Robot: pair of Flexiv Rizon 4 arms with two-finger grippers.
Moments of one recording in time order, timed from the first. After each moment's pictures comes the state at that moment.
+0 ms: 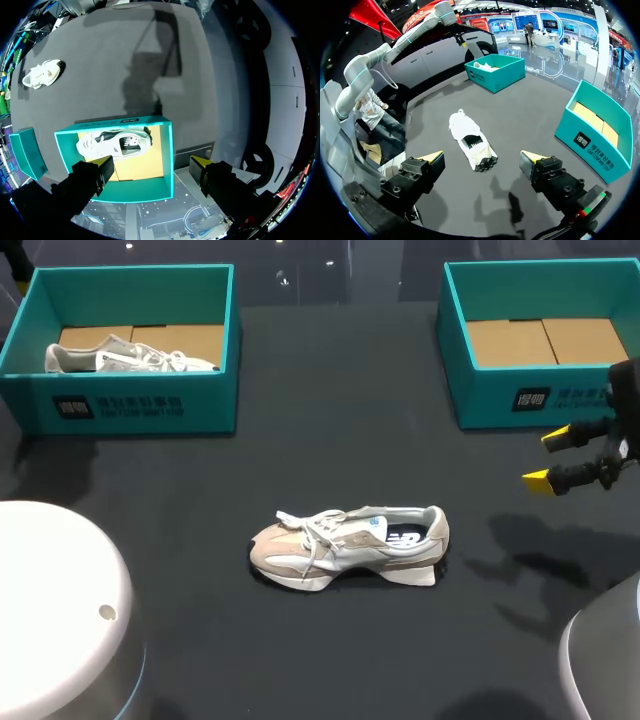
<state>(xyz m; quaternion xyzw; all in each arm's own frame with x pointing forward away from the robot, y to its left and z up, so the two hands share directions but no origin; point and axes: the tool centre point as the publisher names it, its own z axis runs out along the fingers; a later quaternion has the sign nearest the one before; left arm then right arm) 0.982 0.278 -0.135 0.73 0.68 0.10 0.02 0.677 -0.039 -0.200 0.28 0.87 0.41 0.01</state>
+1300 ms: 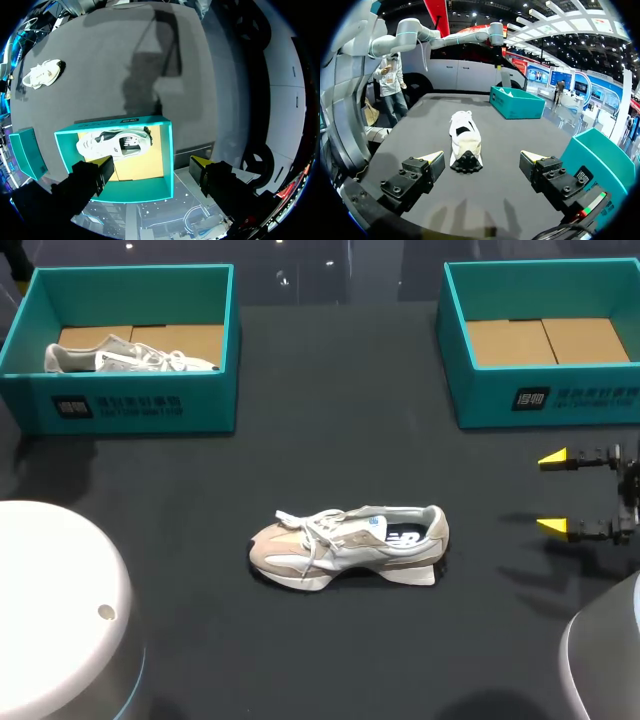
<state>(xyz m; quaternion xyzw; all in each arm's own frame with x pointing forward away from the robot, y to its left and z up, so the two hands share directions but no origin) 0.982 0.278 -0.135 0.73 0.68 0.10 0.02 0.692 -0.065 -0.280 0.06 0.83 0.55 0.11</state>
